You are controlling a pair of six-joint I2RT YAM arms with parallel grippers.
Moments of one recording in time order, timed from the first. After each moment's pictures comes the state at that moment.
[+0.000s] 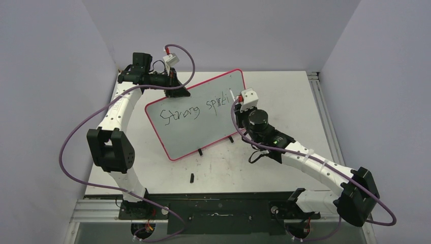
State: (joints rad) left arm -0.11 1.79 1.74 -0.80 1.11 0.33; right arm 0.77 1.22 0.87 0.13 0.39 0.01
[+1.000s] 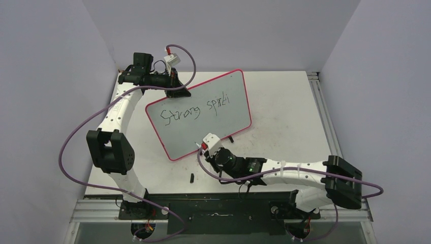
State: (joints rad) left arm -0.12 1.78 1.73 -0.78 1.09 0.32; right arm 1.22 1.32 0.76 0.03 0.38 0.15
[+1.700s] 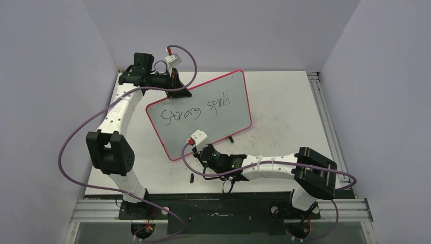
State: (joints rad) left arm -0.13 1.76 1.72 -0.78 1.07 0.32; right arm 1.22 1.60 0.90 0.16 0.44 0.17
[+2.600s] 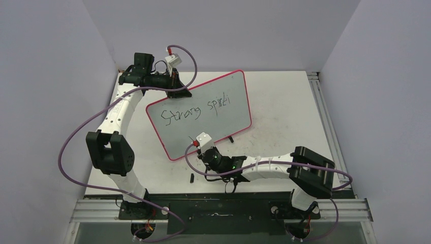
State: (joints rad) left arm -0.14 1.76 1.72 -0.78 1.07 0.32; right arm 1.20 1.63 0.84 0.15 0.47 0.23
